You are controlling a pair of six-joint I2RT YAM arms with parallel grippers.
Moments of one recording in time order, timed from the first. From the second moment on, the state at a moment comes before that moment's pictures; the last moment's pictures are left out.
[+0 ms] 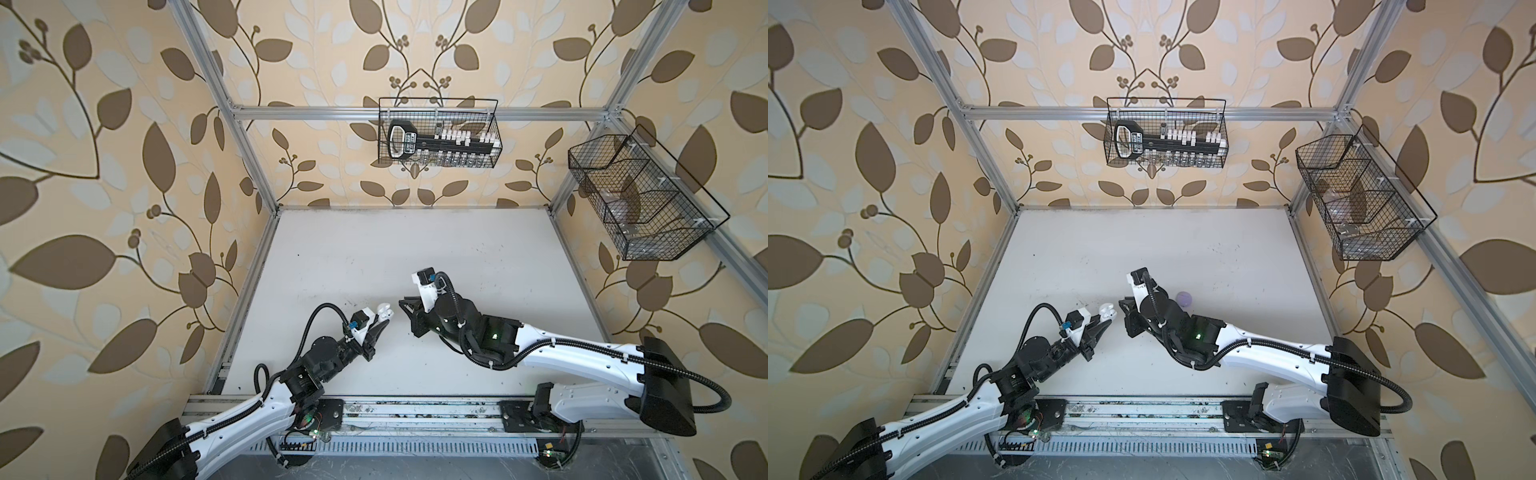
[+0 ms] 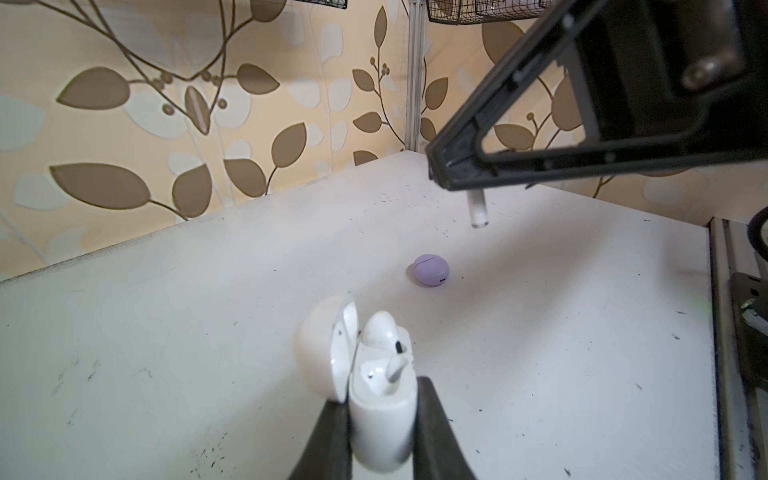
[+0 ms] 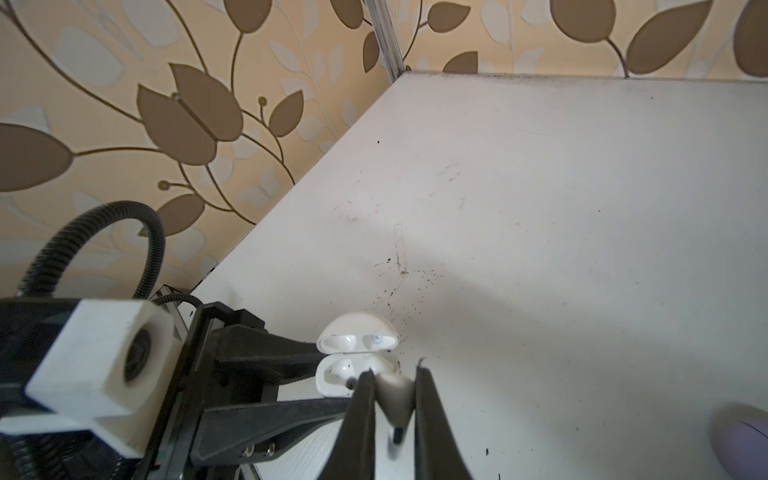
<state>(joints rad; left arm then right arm) -0.79 0.58 0.00 0.51 -0.01 0.01 1.10 1.28 0.84 0.02 0.29 0.47</state>
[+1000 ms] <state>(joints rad) -0.79 0.58 0.00 0.51 -0.01 0.01 1.15 1.41 0.80 0.30 0.27 0.43</state>
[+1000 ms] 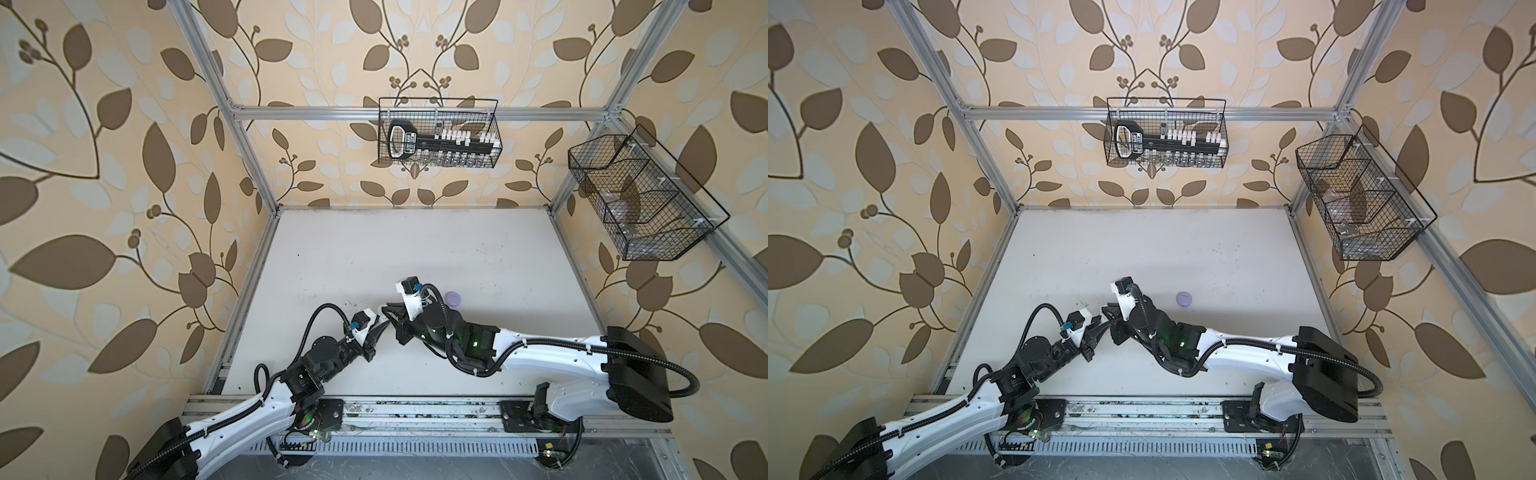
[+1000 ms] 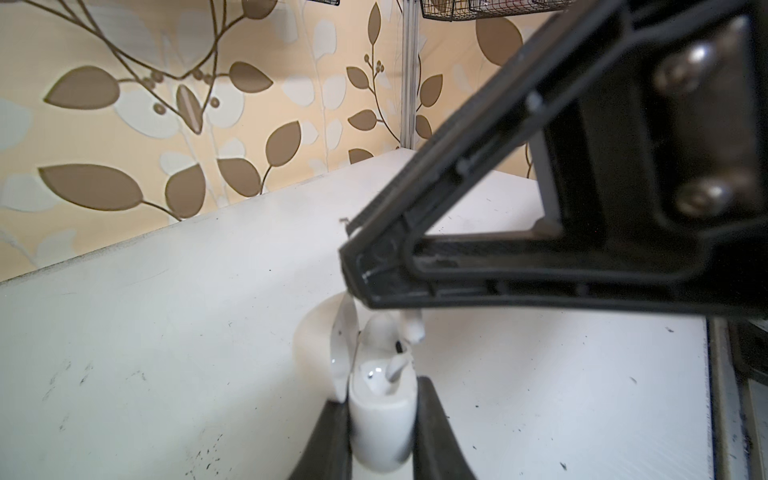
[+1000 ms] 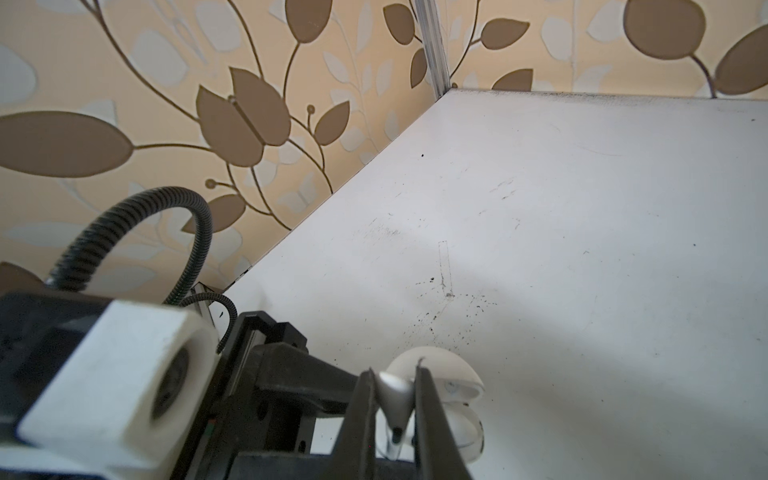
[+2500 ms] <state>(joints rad) -0.79 0.58 0.00 0.51 -0.01 0.01 1.13 1.46 0.77 0.37 0.26 0.43</state>
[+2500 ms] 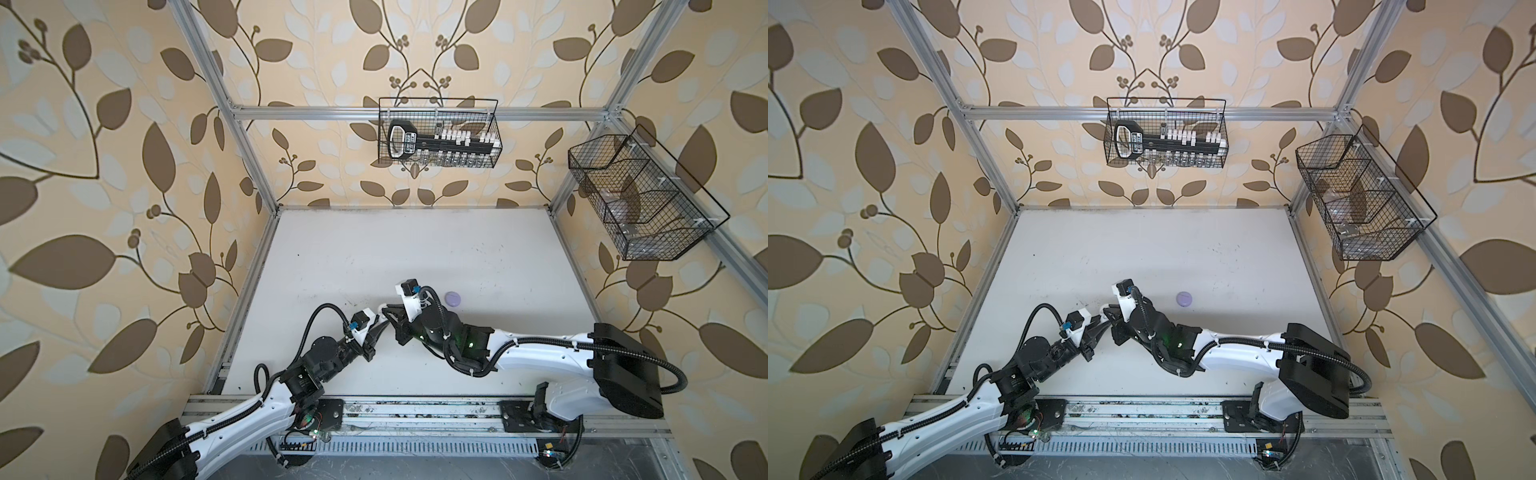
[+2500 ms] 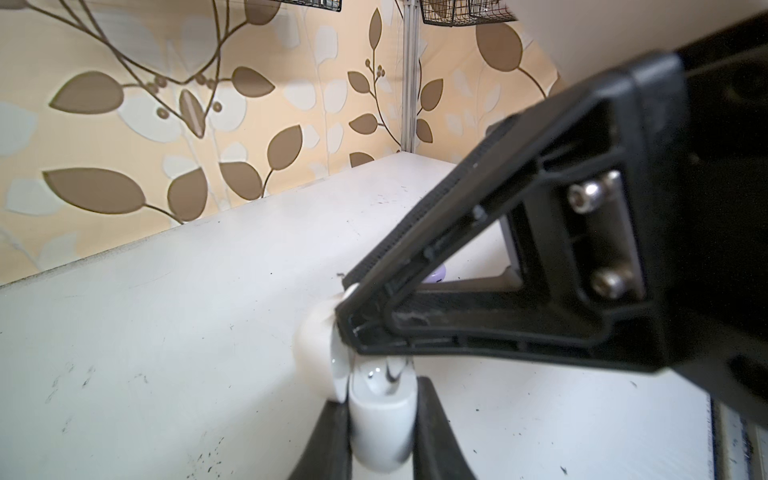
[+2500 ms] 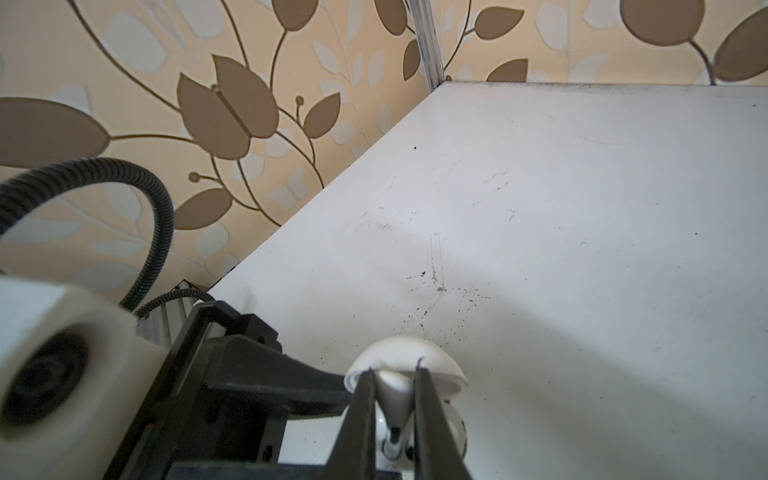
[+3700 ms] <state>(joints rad) -0.79 0.56 0.00 0.50 -0.03 0.01 1.14 1.46 0.76 0.37 0.26 0.43</state>
